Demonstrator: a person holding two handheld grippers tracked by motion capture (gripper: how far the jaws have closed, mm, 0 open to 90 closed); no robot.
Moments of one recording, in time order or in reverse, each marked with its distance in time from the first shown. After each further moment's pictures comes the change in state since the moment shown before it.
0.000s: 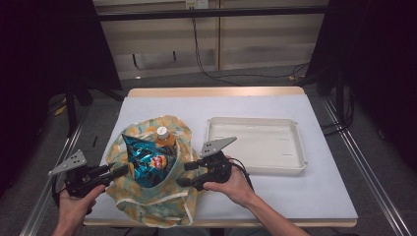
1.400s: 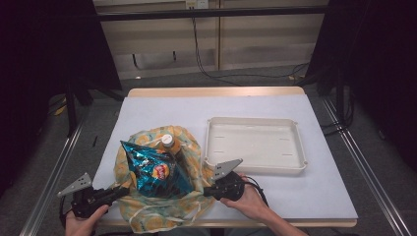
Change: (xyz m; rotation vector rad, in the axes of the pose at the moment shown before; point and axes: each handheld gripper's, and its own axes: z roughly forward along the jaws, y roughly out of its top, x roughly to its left) left arm 0.002 -0.066 0.006 0.067 0.015 -0.108; right arm -0.007 -0.075 -0.005 0.229 -0.137 -0.050
